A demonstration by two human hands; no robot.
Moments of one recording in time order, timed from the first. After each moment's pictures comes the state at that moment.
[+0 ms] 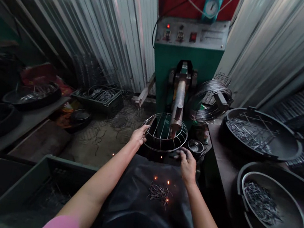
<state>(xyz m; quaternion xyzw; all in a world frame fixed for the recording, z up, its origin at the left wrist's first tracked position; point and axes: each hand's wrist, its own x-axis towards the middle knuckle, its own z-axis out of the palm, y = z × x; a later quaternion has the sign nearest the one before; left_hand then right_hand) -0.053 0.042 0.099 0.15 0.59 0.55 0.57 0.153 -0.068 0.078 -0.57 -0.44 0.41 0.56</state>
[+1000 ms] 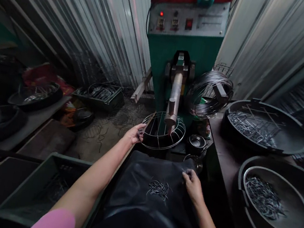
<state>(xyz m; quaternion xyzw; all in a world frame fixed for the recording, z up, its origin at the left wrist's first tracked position) -0.073 0.046 0.086 0.17 0.58 0.42 0.68 0.205 -0.130 0.012 -0.67 -0.51 0.39 0.38</state>
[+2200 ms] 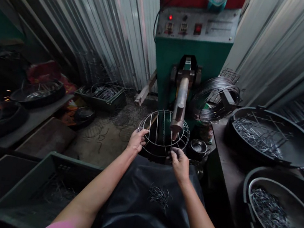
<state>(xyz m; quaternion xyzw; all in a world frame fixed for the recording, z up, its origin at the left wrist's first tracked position) -0.054 0.020 0.101 0.22 0.54 0.58 0.57 0.128 -0.054 0.088 -0.57 -0.50 0.42 0.50</state>
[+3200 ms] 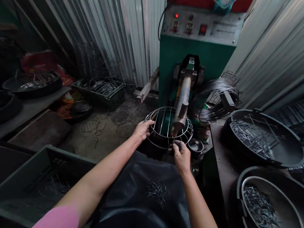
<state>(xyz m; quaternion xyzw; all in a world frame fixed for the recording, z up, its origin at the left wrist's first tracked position) -0.045 0.055 0.104 0.23 0.58 0.54 0.57 0.132 -0.039 0.098 -0.55 -0.53 0.40 0.51</state>
